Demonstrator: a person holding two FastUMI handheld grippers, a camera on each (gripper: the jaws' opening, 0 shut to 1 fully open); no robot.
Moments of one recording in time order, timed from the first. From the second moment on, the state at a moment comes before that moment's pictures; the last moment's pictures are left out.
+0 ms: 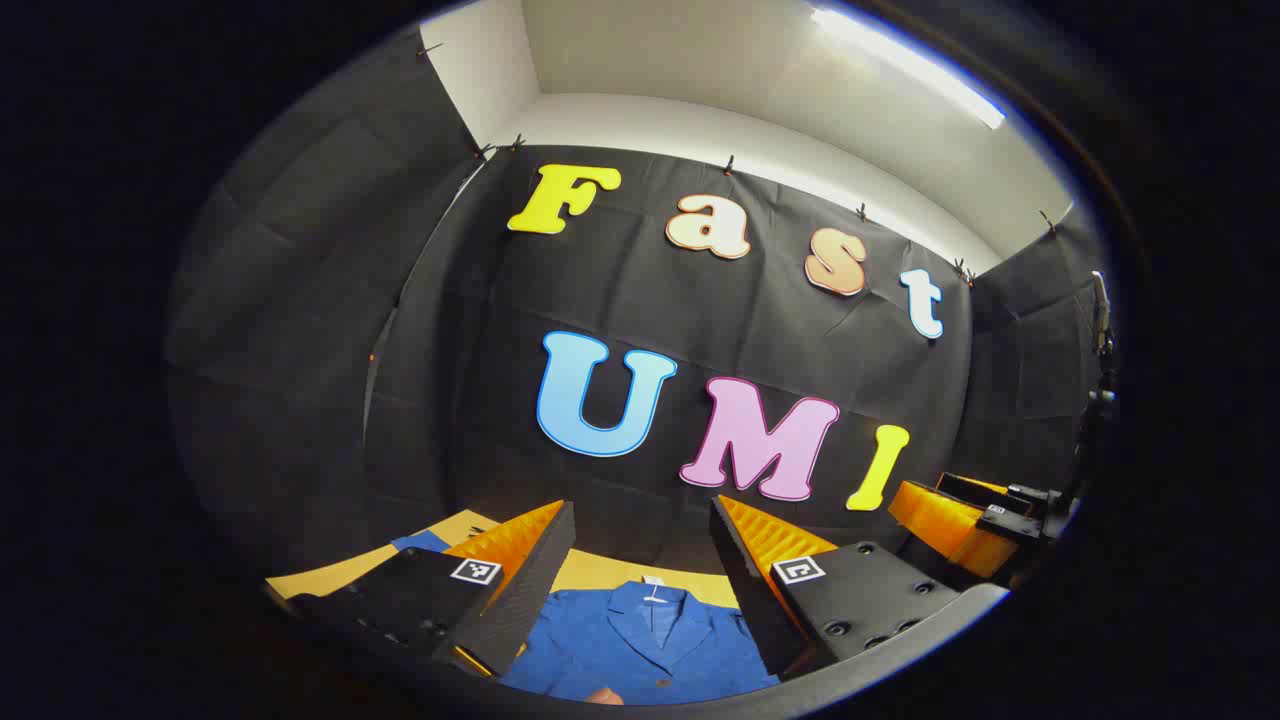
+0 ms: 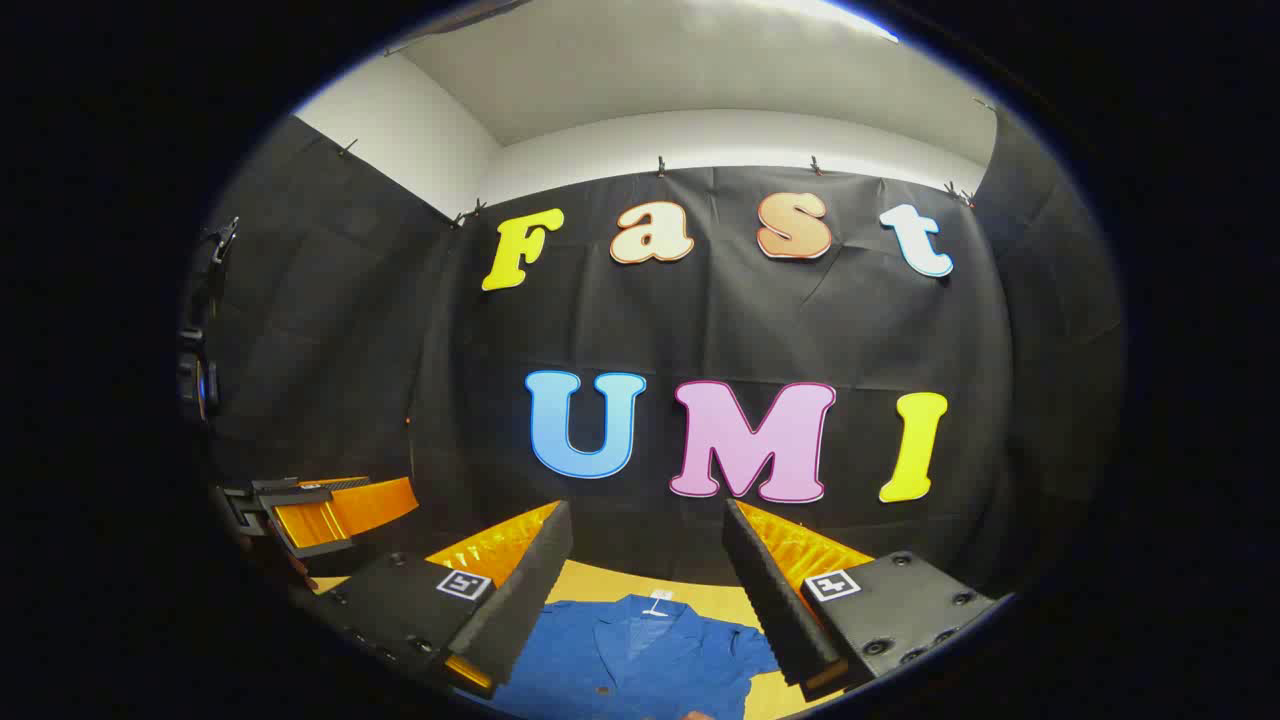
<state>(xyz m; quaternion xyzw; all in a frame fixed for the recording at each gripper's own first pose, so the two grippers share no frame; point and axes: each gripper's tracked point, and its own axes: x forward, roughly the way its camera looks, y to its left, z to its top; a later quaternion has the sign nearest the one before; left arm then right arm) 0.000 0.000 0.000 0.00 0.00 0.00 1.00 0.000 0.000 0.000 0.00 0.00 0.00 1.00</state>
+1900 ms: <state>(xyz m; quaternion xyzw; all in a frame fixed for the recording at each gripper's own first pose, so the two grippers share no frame) 0.004 -0.051 -0.003 0.03 0.00 -0.04 1.00 -0.021 -0.049 0.006 0.01 0.00 -0.04 1.00</state>
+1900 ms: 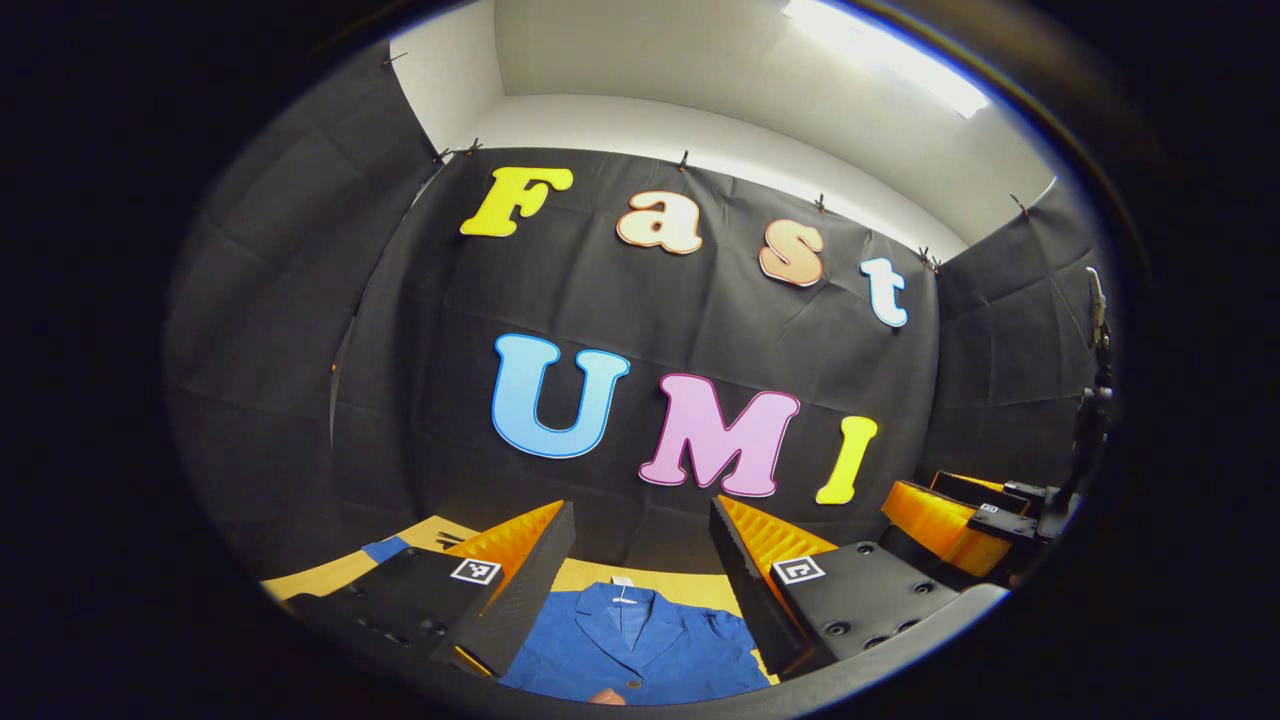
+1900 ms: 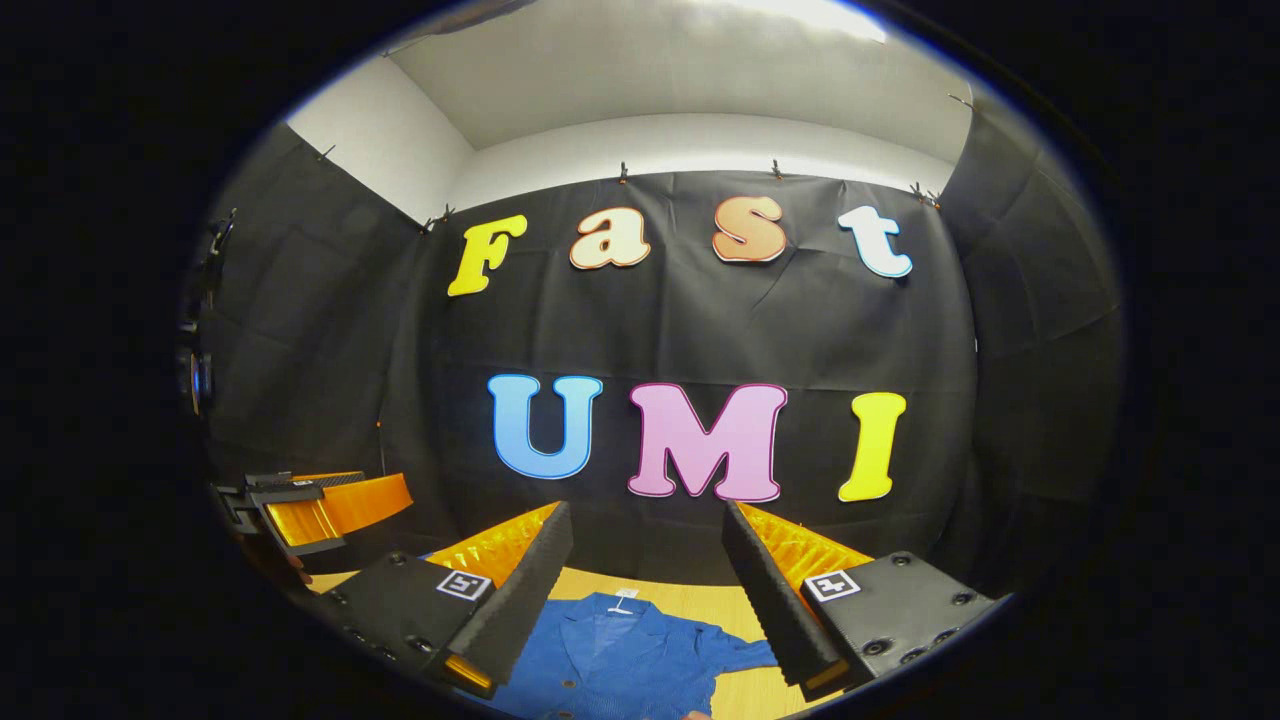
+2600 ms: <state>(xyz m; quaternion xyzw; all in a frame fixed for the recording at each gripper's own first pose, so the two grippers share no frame) 0.004 -0.051 -0.004 0.06 0.00 -0.04 1.00 -0.024 -0.047 0.007 0.00 0.00 -0.05 1.00</state>
